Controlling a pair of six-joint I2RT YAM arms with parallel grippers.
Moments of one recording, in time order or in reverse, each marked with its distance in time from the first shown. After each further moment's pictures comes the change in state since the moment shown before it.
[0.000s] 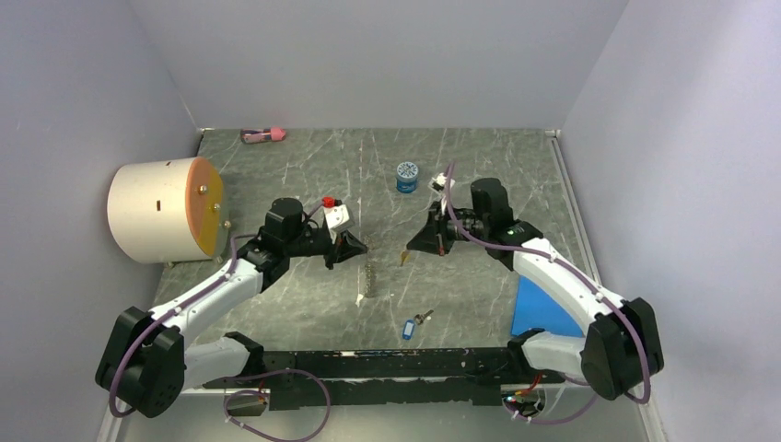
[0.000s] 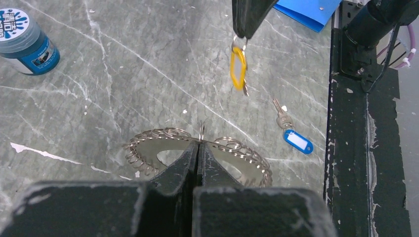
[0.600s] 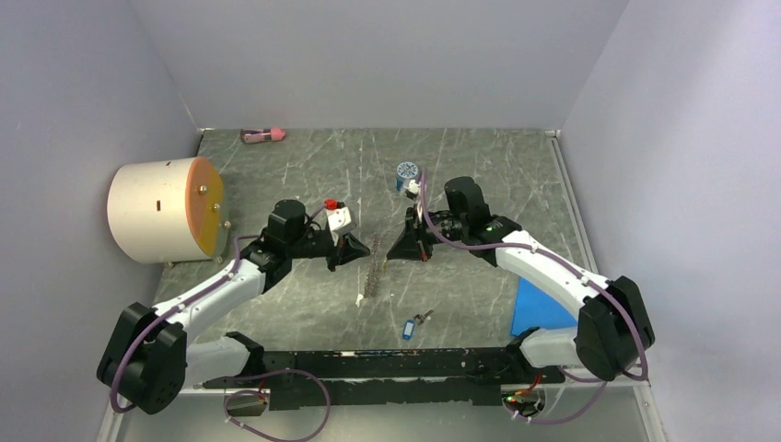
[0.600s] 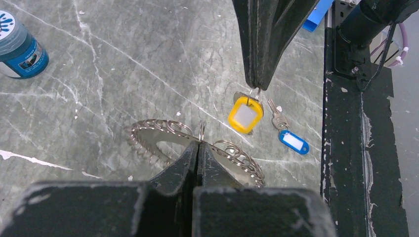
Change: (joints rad) left arm -0.013 0.019 -0.014 0.039 0.018 -0.012; right arm 0.150 0.114 0.082 0.028 -0.069 -0.071
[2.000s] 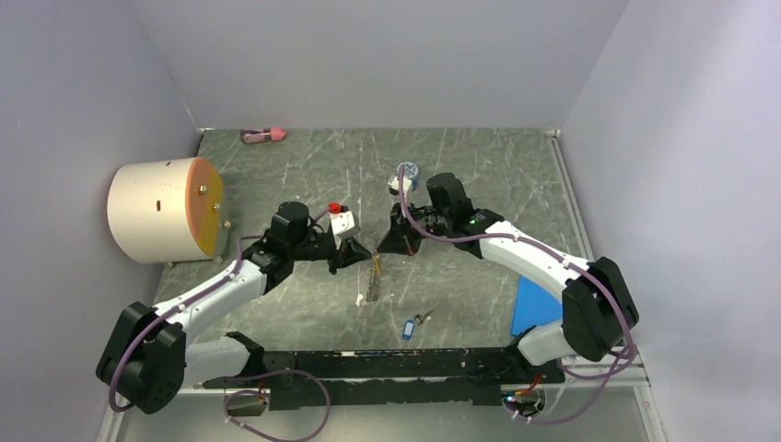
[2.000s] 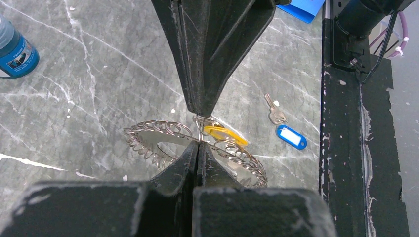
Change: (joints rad) left arm -0.027 0.000 -0.001 -0.027 -0.012 0.028; right arm 0.063 0.126 0.087 0.001 0.129 -0.023
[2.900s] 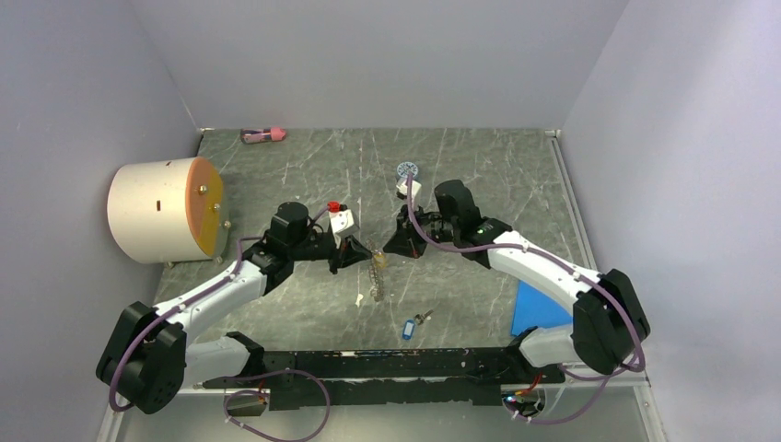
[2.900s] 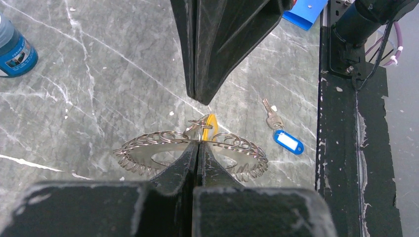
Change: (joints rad) left arm -0.001 0.000 -0.006 0.031 -0.002 -0.040; right arm 0.000 -0.066 -0.077 0.045 0.089 0.004
